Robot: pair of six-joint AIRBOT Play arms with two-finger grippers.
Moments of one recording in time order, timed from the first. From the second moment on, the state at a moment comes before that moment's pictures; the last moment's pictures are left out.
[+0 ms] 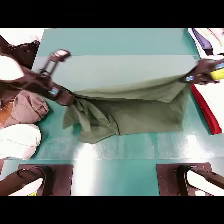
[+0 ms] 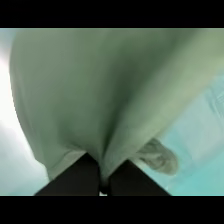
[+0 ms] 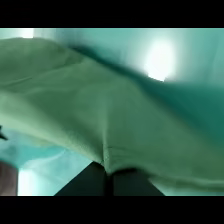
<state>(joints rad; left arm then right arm) -0.31 -1.15 1.26 1.23 -1.33 -1.34 -0.13 -1.19 1.46 -0.99 1.57 1.56</state>
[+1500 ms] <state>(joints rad) -0.27 -1.17 0.80 1.10 -1.05 -1.50 -0.19 -1.36 1.65 -1.02 1.40 1.51</state>
